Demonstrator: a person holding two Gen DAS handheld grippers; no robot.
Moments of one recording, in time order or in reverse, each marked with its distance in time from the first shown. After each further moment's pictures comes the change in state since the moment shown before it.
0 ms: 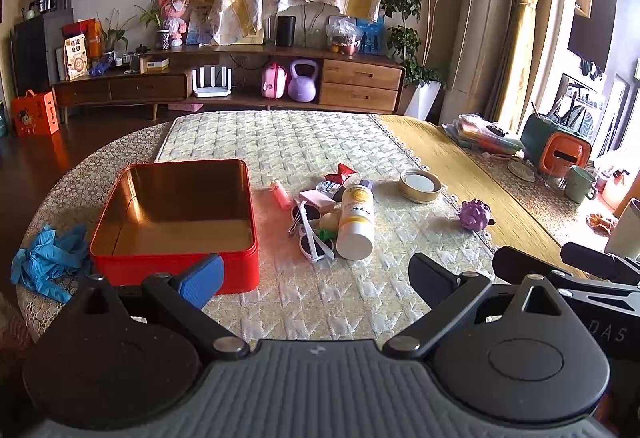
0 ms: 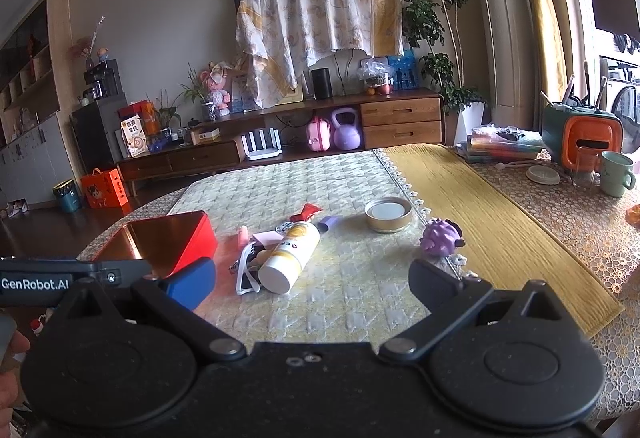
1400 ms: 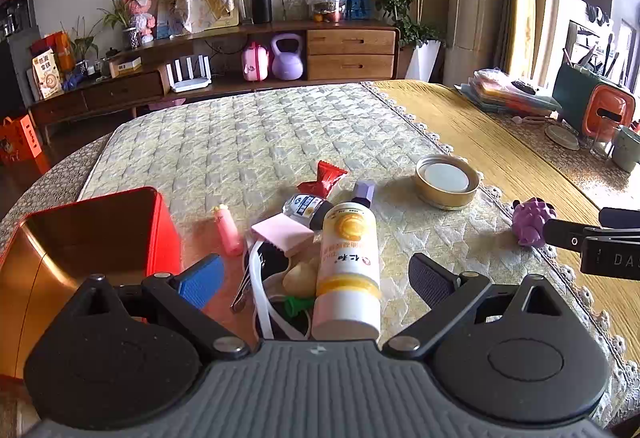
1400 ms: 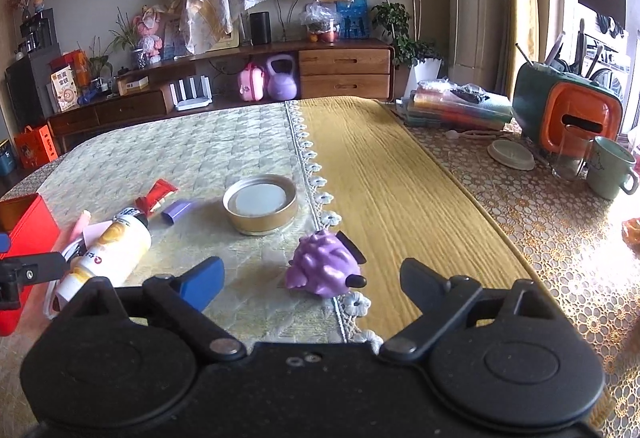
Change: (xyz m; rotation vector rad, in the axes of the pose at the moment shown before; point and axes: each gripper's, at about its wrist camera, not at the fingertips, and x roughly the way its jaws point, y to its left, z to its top) left arm 0.184 -0.046 0.037 0.135 0.075 0.031; right arm 0.156 -0.120 0.024 -0.020 0.187 -0.152
